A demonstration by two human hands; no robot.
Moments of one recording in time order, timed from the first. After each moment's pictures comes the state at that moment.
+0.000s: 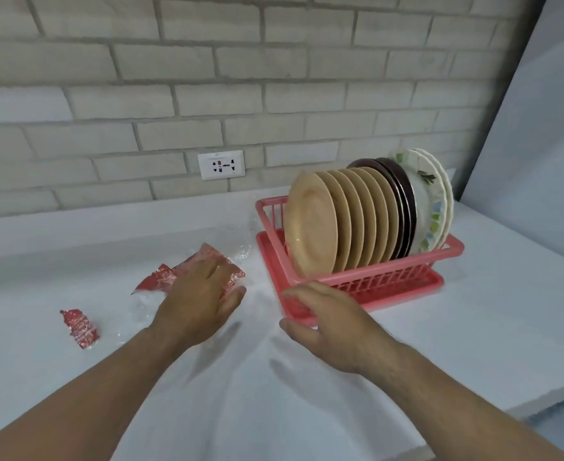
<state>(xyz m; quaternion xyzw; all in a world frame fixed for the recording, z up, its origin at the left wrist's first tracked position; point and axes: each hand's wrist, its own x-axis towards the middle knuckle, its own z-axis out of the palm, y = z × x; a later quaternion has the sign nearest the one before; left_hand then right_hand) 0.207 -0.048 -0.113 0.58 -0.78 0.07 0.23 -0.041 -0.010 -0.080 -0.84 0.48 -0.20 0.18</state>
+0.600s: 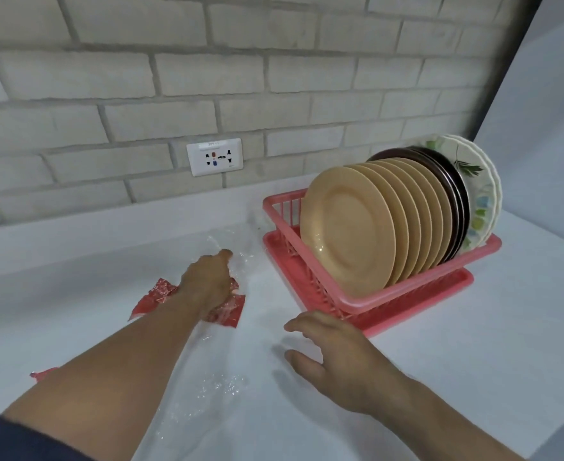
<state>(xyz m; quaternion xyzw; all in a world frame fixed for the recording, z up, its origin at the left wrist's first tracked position) 0.250 -0.193 -0.136 0.69 -0.71 -0.10 0.08 0.034 -0.044 -0.123 -0.82 0.52 -0.18 0.17</state>
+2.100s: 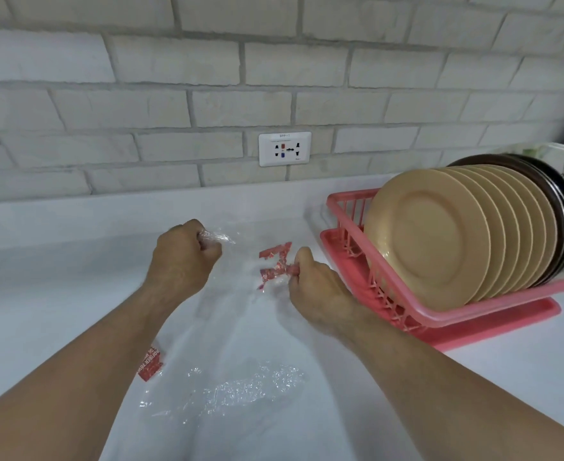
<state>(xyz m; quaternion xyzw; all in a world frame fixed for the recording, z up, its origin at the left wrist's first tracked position) 0.358 -0.137 -0.089 0.72 -0.57 -0.13 0.37 0.144 -0.148 -0.122 -0.77 0.59 -0.17 0.20</state>
